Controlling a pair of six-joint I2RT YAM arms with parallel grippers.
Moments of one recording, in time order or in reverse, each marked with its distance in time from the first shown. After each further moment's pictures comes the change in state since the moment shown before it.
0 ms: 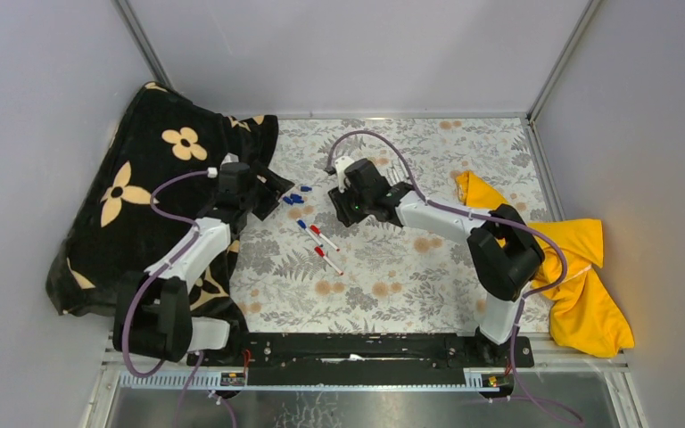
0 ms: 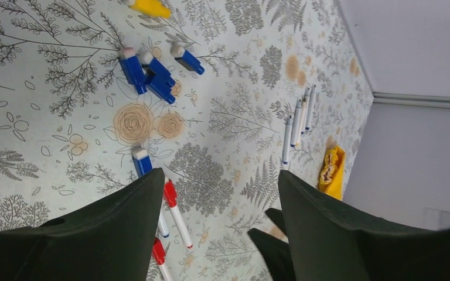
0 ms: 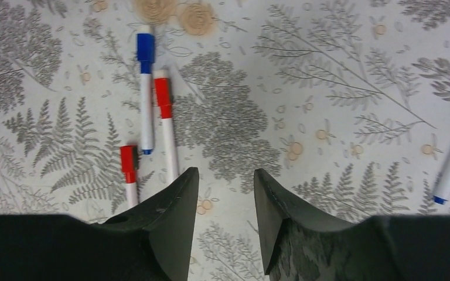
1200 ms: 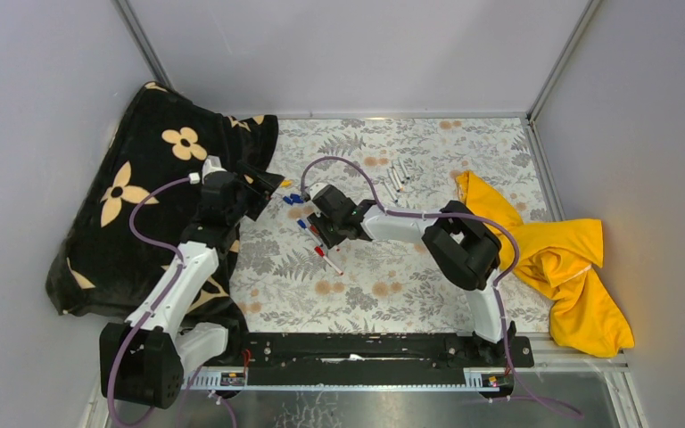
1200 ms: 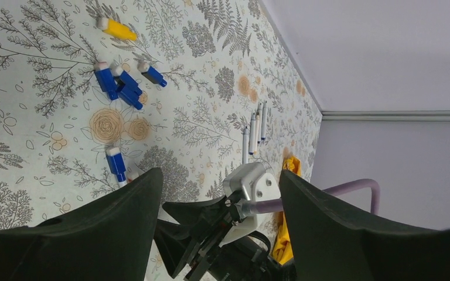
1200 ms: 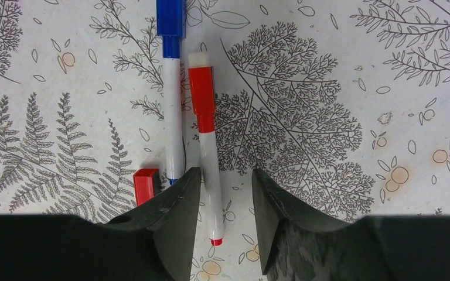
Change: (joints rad) left arm 0.000 -0.266 -0.077 -0.005 -0.047 -0.063; right arm 0.155 0.232 0.094 -0.007 0.113 0.068
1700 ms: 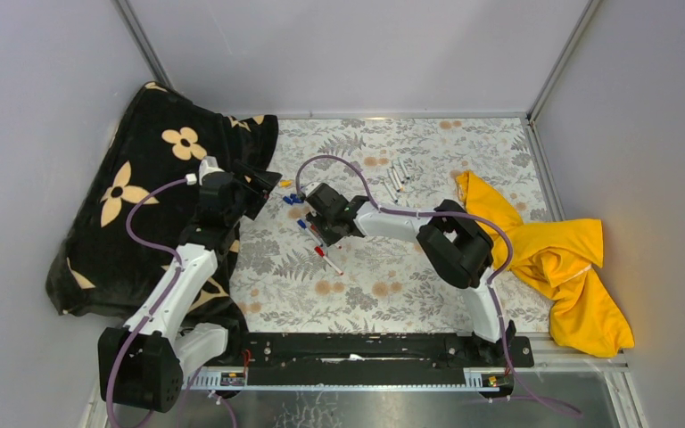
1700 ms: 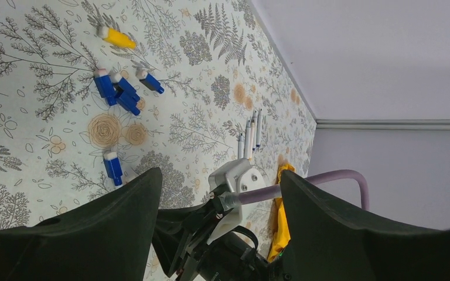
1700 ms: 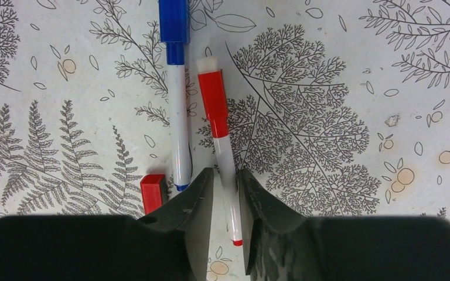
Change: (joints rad) left arm 0.000 -0.024 0.000 -0.001 -0.026 -0.016; right arm 0.012 0.052 0.100 -0.111 0.017 0.016
